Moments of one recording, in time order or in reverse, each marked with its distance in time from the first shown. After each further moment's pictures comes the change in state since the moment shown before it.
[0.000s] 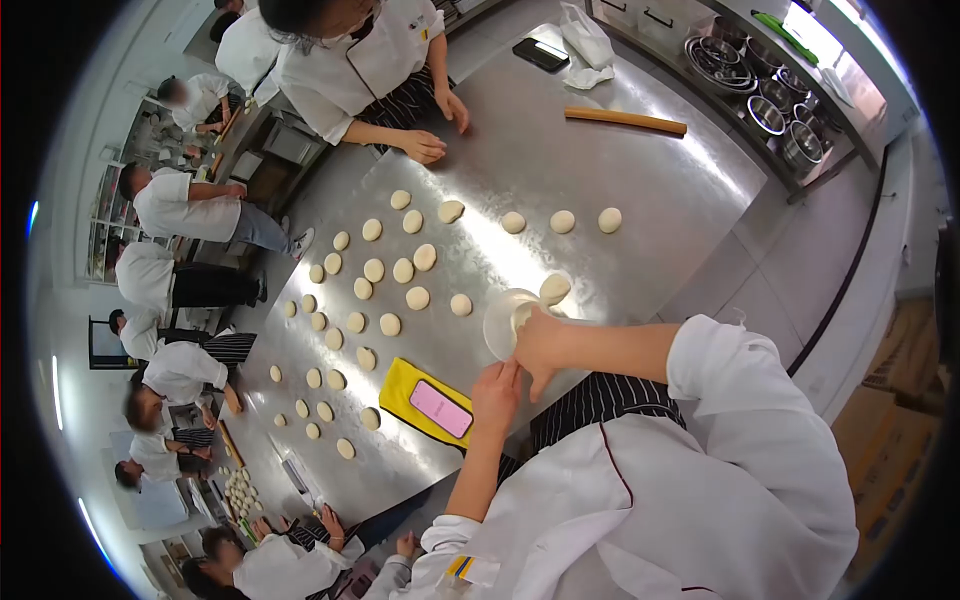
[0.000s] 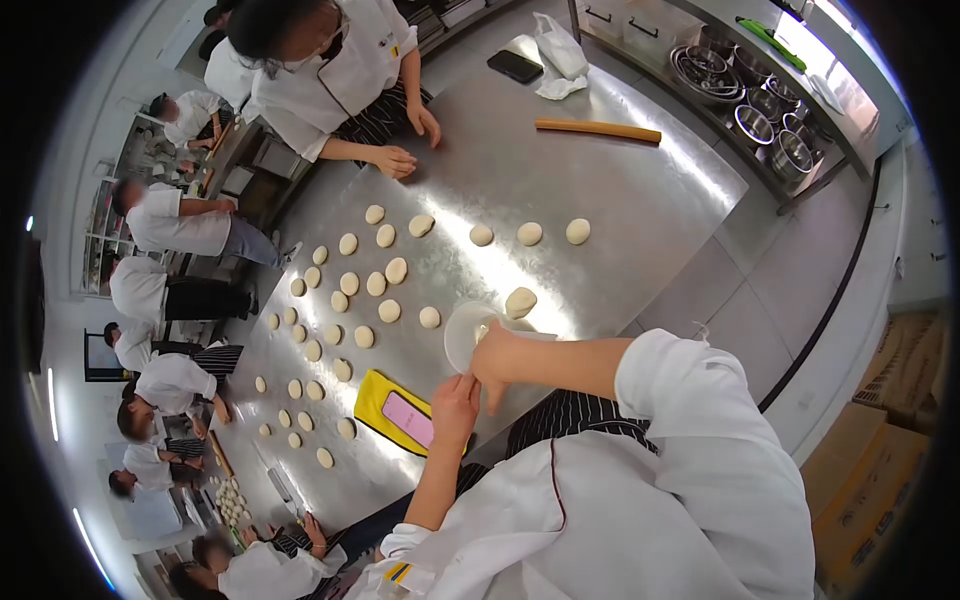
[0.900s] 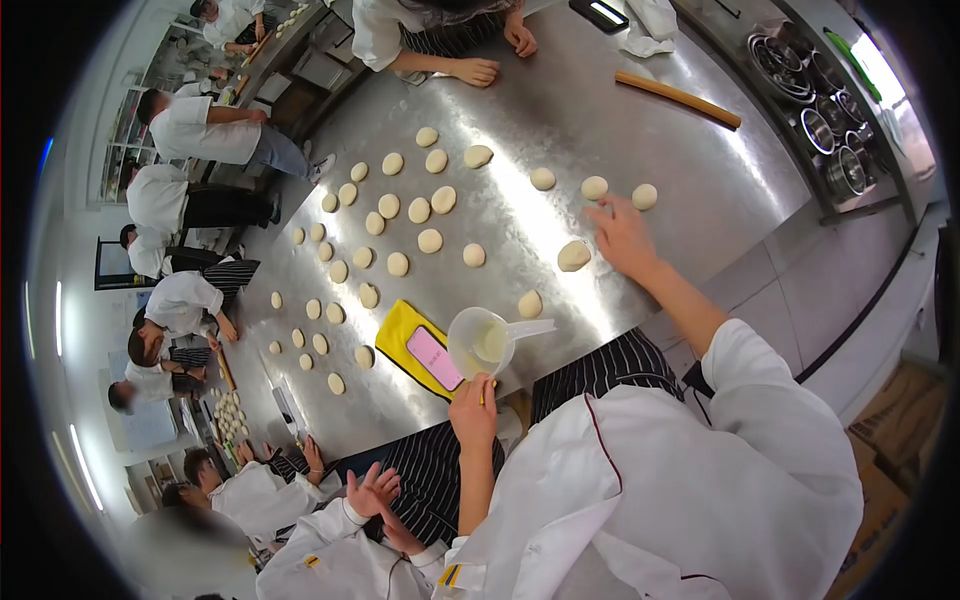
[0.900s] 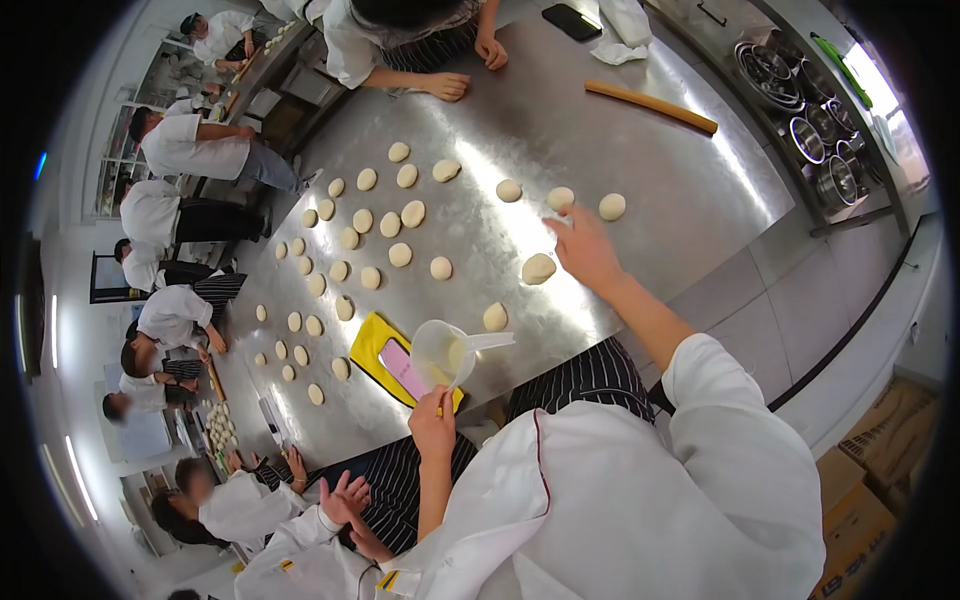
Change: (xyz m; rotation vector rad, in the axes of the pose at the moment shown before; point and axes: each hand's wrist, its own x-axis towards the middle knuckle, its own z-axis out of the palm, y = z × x) left_hand -0.088 0.022 -0.027 0.073 0.128 -0.428; right_hand -0.033 0.150 0.067 0.276 0.889 0.364
